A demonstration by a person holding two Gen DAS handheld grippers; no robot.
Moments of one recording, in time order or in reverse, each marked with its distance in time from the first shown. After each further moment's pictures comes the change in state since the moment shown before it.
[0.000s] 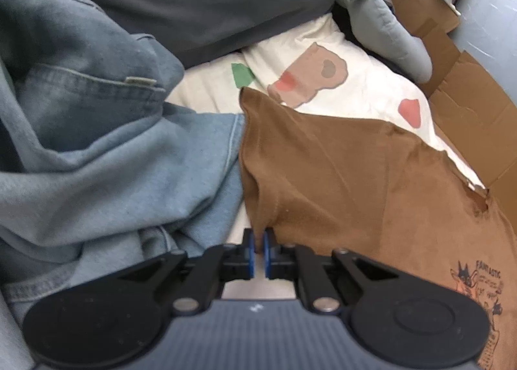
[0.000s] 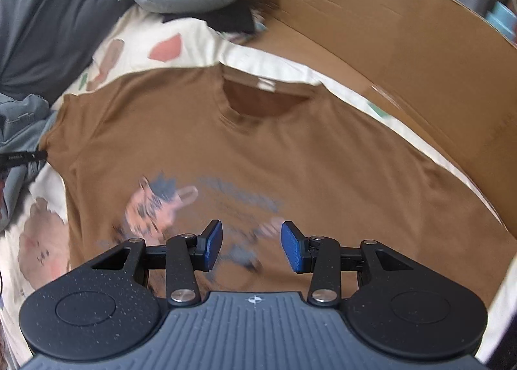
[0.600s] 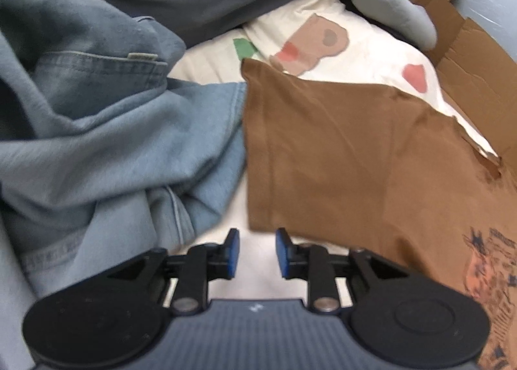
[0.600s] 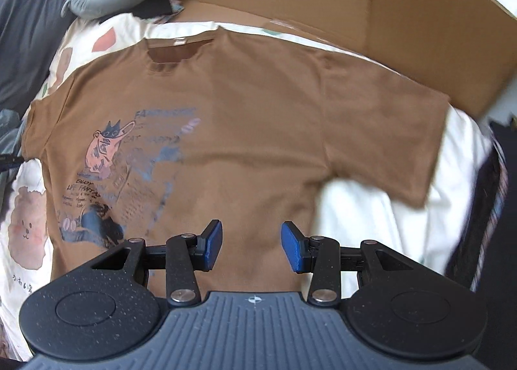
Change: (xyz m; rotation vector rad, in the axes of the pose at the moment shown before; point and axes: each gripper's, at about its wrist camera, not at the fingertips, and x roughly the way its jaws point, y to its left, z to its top) left arm -0.019 -0.019 -0.019 0.042 0.097 0.050; right arm -0.062 -0.074 -0.131 0.239 -0.004 -0.077
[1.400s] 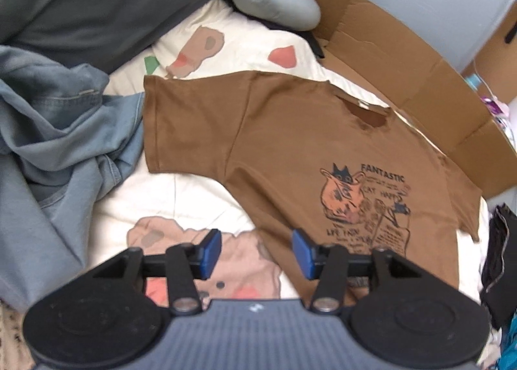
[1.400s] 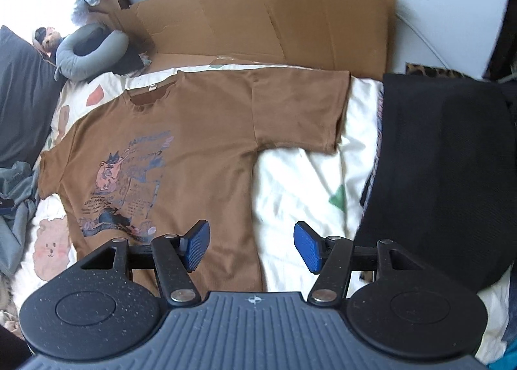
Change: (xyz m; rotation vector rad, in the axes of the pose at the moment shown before) left arm -0.157 -0.089 -0.037 0.146 0.068 -0.143; right arm -0.117 -0.060 -0.087 0.205 -0.127 0.007
